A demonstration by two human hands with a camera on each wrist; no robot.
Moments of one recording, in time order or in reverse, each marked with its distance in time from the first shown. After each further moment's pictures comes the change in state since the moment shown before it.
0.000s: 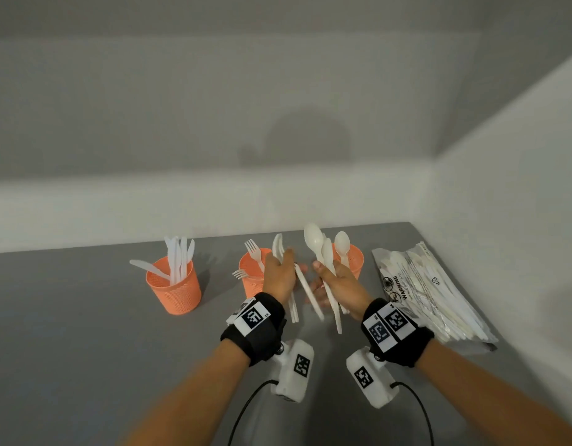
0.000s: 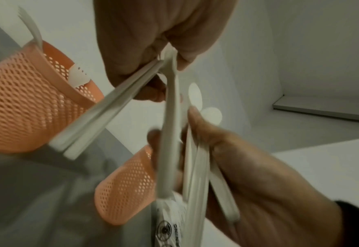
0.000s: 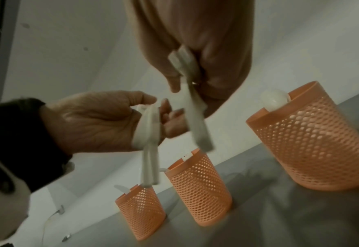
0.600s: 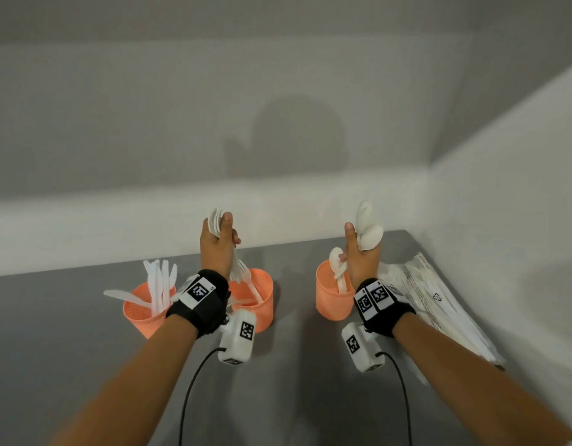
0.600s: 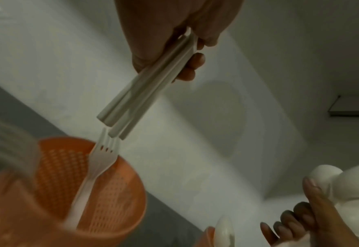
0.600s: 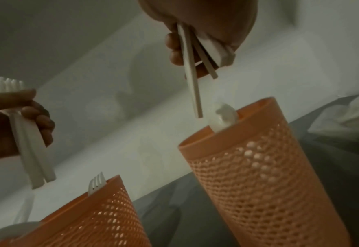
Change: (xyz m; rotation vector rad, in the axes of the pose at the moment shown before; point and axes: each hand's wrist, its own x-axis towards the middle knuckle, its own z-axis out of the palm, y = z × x) left_hand 0.083 0.048 -0.054 -0.037 0.219 0.383; right_hand 0.082 -0.013 -0.045 0.181 0.717 -0.190
